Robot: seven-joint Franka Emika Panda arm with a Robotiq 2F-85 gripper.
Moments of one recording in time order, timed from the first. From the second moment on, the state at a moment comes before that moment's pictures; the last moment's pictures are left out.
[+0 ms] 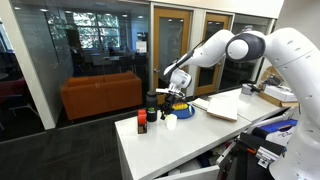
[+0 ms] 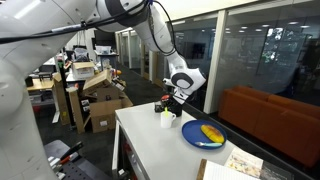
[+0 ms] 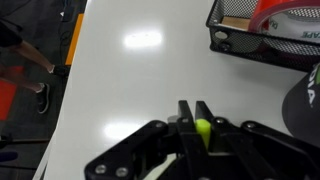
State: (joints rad) arm -0.17 0.79 -0.11 -1.64 0.86 2.02 1.24
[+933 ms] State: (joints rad) arm -0.17 0.60 -0.17 -1.67 0.83 2.05 1.24
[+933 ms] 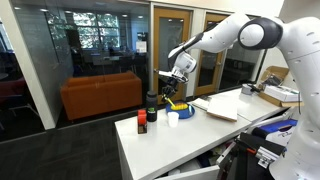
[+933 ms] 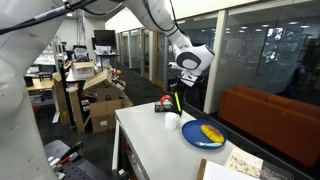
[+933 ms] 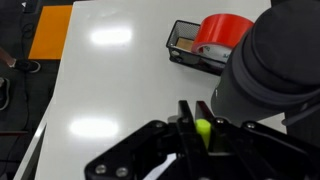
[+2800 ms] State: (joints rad) arm -0.30 0.37 -0.29 -2.05 0.24 2.25 0.21
